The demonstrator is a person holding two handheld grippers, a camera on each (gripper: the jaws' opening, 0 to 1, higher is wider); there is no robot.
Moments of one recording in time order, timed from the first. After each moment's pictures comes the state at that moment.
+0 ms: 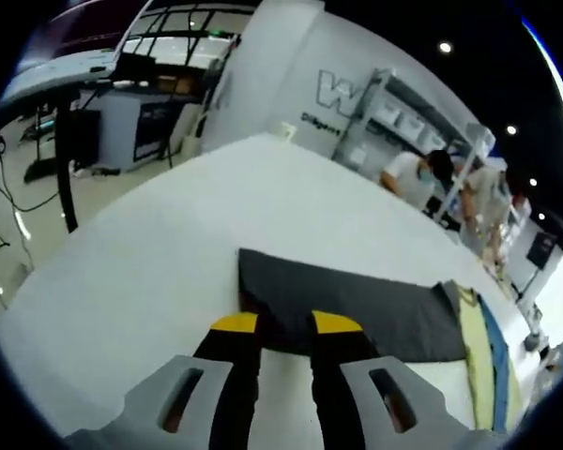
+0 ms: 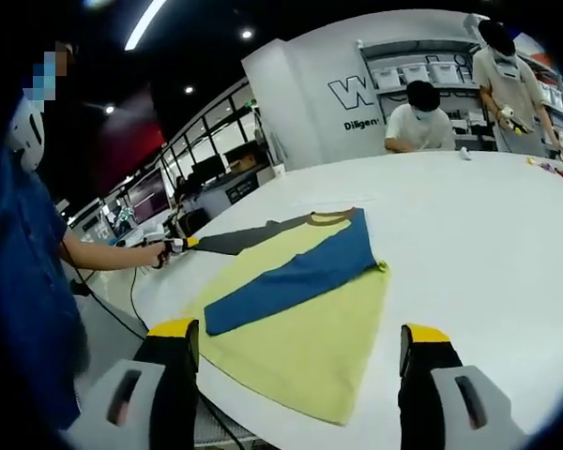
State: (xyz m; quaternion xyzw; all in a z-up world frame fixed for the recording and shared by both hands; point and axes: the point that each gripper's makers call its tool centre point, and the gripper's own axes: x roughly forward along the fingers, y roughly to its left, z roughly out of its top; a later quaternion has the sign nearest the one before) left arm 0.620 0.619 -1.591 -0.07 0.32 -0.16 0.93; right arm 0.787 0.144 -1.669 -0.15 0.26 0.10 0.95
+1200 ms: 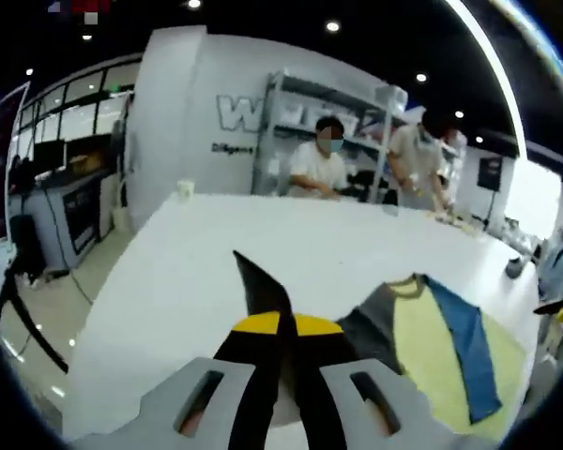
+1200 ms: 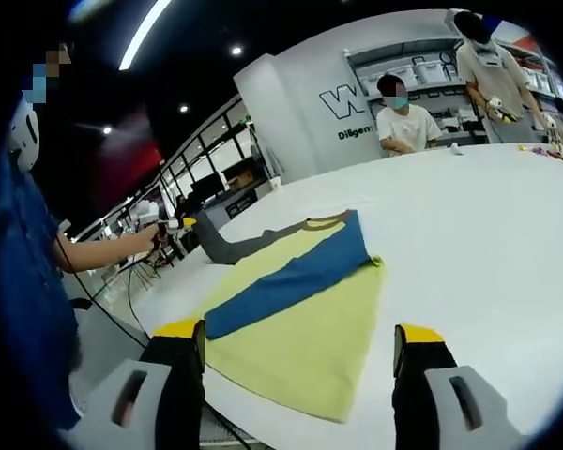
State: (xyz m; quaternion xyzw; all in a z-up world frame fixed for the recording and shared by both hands) left arm 0.782 0.778 -1.630 -0.19 0.22 -0.05 0.95; right arm 0.597 0.172 -1.555 0.11 0.24 0.25 0.93
